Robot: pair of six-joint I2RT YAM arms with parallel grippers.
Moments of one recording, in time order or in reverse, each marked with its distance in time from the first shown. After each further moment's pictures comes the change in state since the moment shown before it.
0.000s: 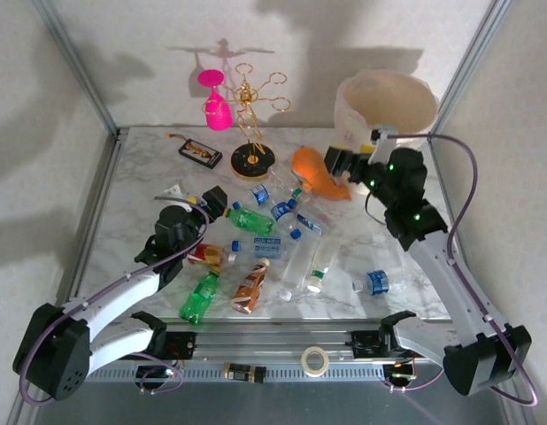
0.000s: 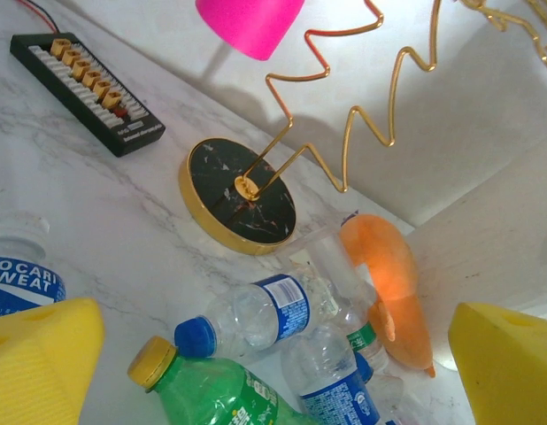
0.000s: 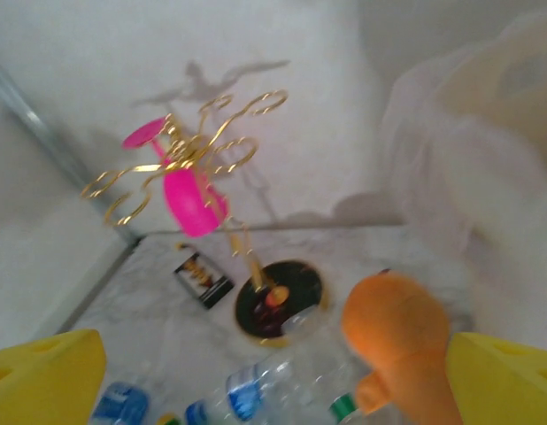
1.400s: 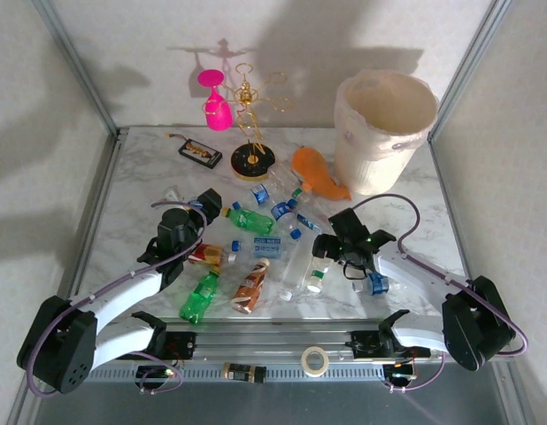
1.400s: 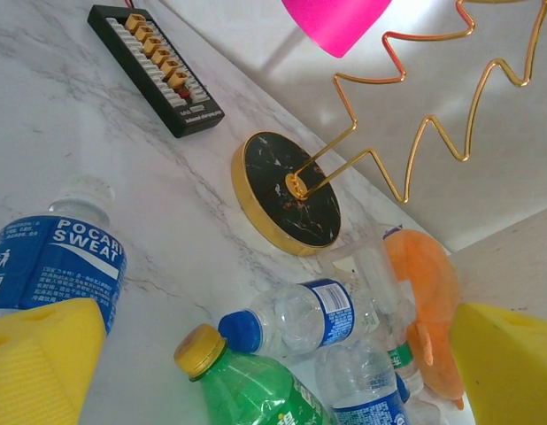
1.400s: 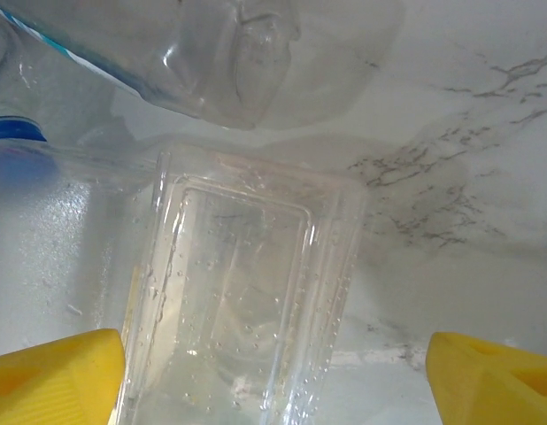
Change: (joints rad) left arm 0.026 0.035 -0.048 0.022 -0.059 -0.096; right arm 0.232 0.172 -0.364 -0.405 0.206 0.384
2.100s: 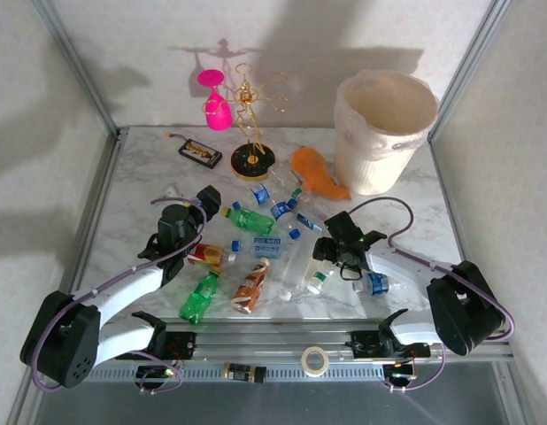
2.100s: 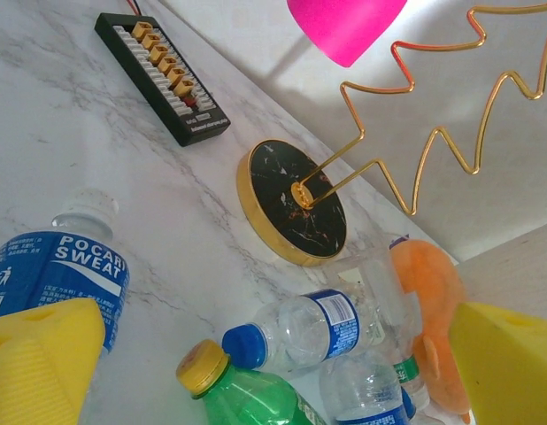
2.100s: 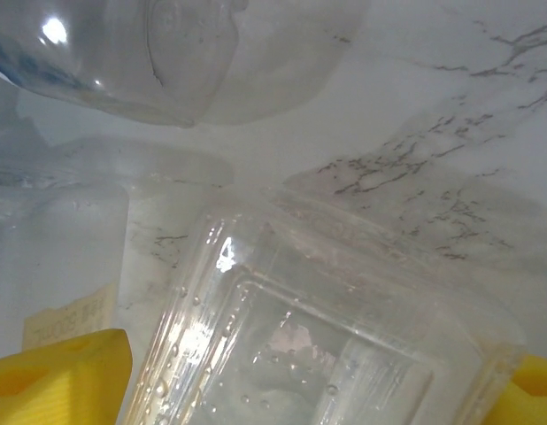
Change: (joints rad) left arm 0.019 0.037 0.028 0.000 0.004 0.000; right arm 0.000 0.099 -0.035 0.077 0.032 0.026
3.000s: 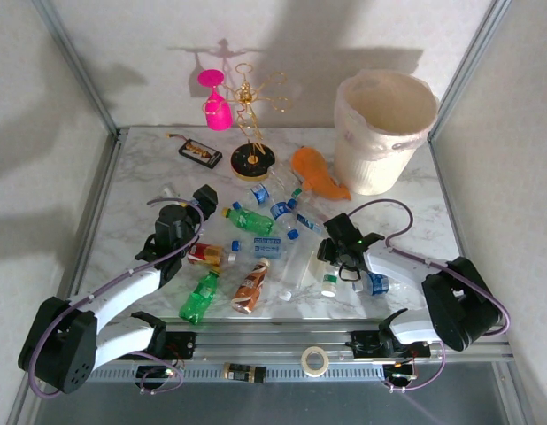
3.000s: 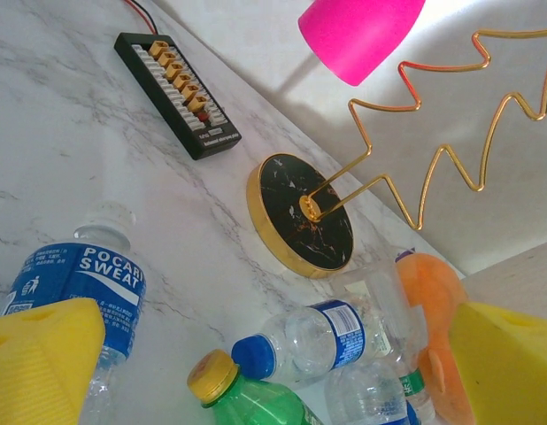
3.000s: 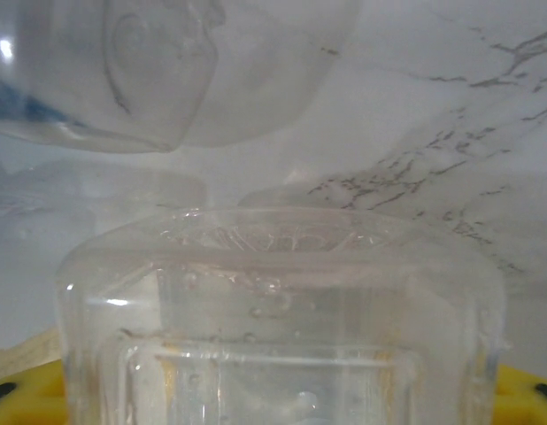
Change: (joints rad) left arm 0.011 -0.034 0.000 -0.030 -0.024 0.000; right arm -0.003 0.021 -0.026 0.069 0.018 0.019
